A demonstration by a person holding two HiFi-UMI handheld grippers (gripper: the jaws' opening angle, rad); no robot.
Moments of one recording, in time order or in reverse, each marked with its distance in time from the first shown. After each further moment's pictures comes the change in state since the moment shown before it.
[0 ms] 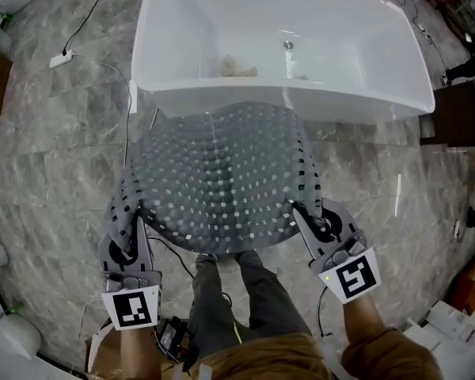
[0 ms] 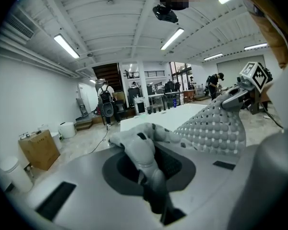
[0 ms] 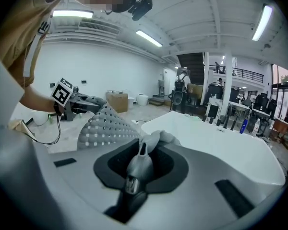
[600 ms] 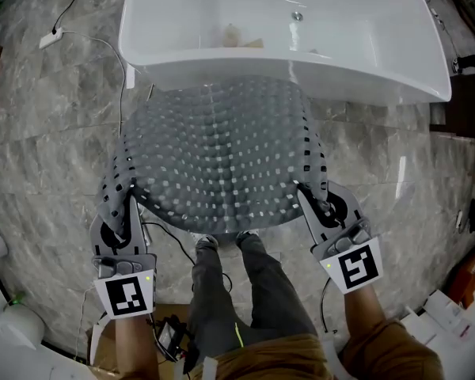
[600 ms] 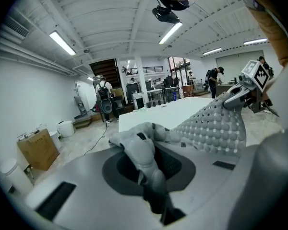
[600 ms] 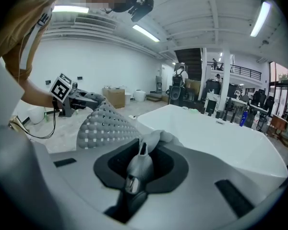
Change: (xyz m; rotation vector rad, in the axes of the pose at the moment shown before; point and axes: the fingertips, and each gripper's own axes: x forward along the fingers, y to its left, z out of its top) left arm -0.031 -0.006 0.045 0.046 0.059 -0.001; right arm -0.041 -0.001 0.024 0.036 0.021 -0.017
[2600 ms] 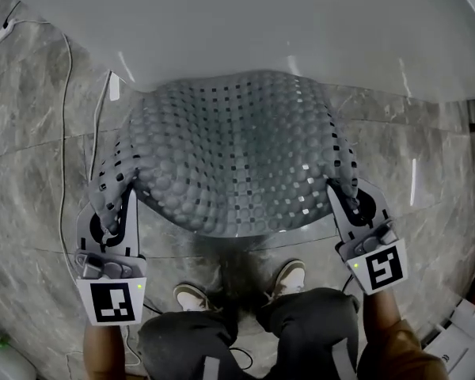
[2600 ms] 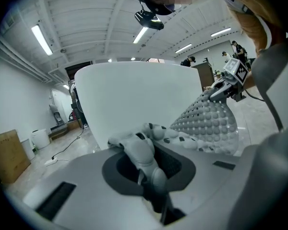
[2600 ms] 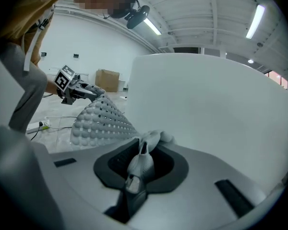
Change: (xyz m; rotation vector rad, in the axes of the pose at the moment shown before) left arm -0.001 -0.005 -0.003 0.356 -0.123 -0.125; right arm 0.001 0.001 -0.049 -0.045 -0.139 -0.110
